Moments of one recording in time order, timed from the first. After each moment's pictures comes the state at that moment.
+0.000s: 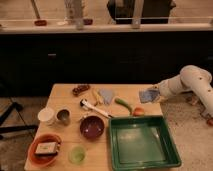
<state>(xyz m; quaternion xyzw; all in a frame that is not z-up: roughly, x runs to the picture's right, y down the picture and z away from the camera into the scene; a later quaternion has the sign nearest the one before) 0.279 0.038 0.809 -0.15 -0.23 -0.07 0.96</state>
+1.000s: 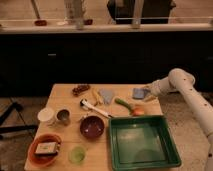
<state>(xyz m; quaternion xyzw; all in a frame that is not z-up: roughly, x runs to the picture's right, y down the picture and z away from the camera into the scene) 0.259 0.043 0.893 -0.18 -0.24 0.09 0.95</state>
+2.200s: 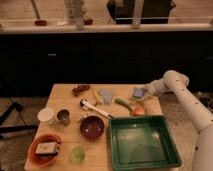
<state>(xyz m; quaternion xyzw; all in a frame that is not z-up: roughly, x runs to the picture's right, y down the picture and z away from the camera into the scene) 0.266 0.036 0.940 -0.18 -0.19 0.16 0.95</state>
